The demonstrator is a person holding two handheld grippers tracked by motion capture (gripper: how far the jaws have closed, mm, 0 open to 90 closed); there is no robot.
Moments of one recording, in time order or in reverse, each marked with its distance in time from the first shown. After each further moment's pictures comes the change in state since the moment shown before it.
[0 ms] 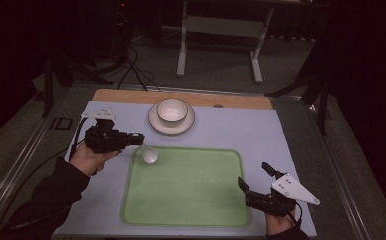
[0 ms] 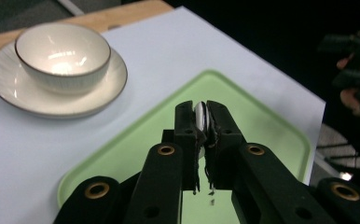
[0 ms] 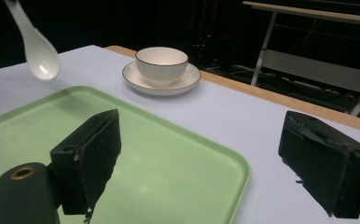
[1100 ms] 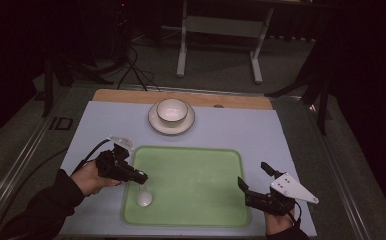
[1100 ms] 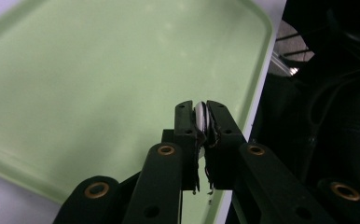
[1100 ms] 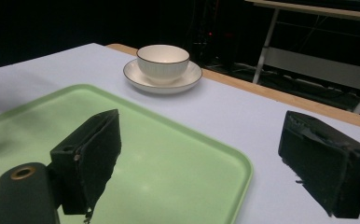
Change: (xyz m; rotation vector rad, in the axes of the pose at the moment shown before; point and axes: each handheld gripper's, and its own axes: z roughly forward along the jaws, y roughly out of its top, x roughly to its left) left arm -0.016 -0.041 0.036 0.394 -0.210 0.032; right arm 0.000 0.000 0.002 0.009 0.006 0.003
